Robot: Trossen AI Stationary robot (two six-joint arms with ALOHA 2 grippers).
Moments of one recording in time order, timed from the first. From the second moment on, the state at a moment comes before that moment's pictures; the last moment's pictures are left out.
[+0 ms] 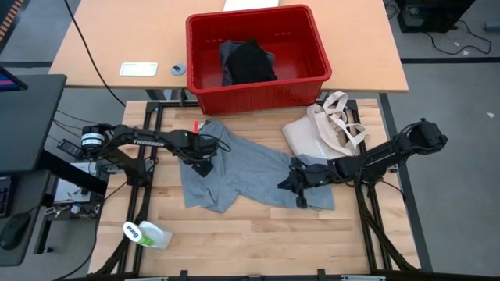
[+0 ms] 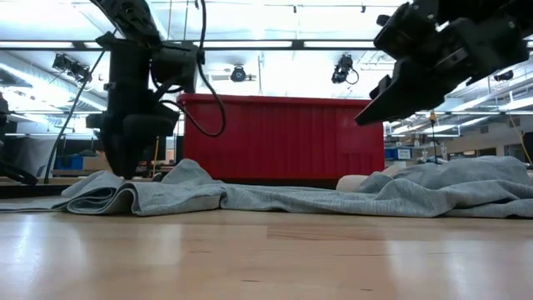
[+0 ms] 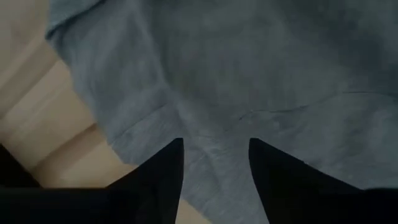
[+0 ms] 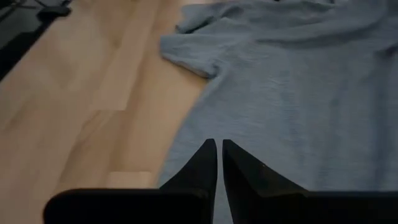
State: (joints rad) left arm 0.20 1.47 0.85 -0.94 -0.18 -0.72; right arm 0.23 1.30 0.49 0.25 0.14 0.14
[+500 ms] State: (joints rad) left arm 0.20 1.47 0.71 -0.76 -0.18 -0.69; right arm 0.28 1.30 0.49 0.26 0.24 0.12
